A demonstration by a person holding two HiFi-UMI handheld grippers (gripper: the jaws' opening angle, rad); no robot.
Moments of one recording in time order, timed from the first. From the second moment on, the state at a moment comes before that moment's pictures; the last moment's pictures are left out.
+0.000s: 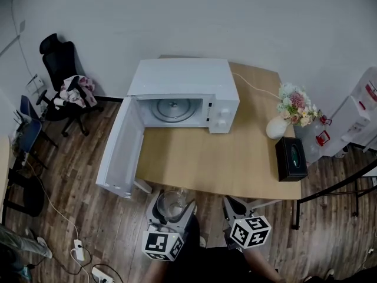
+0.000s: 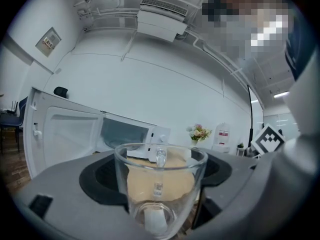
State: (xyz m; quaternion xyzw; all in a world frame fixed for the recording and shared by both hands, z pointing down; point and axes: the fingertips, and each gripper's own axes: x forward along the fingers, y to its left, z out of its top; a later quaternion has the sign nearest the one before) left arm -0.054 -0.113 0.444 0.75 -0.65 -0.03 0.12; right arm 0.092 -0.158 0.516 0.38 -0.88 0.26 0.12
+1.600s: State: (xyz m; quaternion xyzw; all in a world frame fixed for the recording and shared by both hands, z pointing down) left arm -0.140 -0.341 0.463 0.77 -0.62 -0.02 0.14; right arm -0.003 -0.347 0.527 0.40 -0.87 0.27 0.14
